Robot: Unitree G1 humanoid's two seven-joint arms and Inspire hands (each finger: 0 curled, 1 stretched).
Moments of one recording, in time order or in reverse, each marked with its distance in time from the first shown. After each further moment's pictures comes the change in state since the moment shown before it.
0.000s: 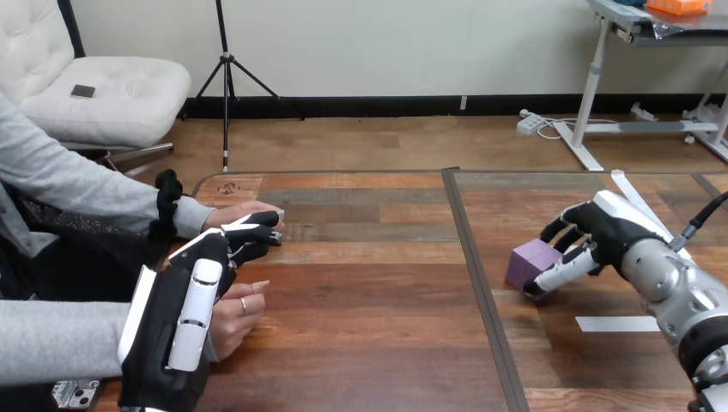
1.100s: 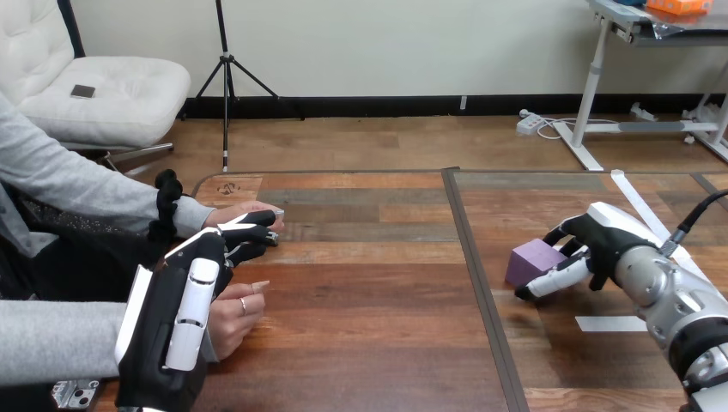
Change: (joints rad) left arm 0.000 0.003 0.002 0.000 0.002 -0.005 0.010; right arm 0.000 0.022 0.042 0.000 -0.025 0.044 0.003
